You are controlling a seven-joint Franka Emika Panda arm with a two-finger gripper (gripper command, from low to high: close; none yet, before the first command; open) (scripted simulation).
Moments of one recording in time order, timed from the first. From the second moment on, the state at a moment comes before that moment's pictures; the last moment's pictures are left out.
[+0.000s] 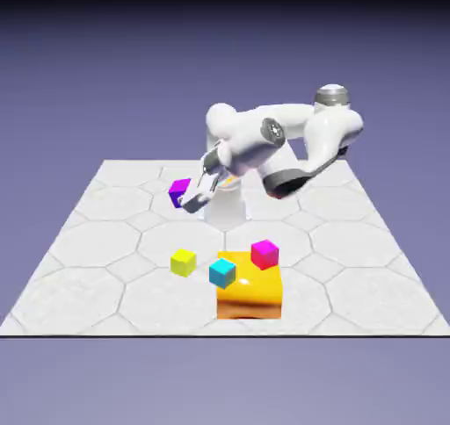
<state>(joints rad) -1.44 -1.56 1.37 -2.54 0.74 1.78 1.76</state>
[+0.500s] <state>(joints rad) -1.44 -1.69 1.25 -2.63 1.39 1.37 1.85</state>
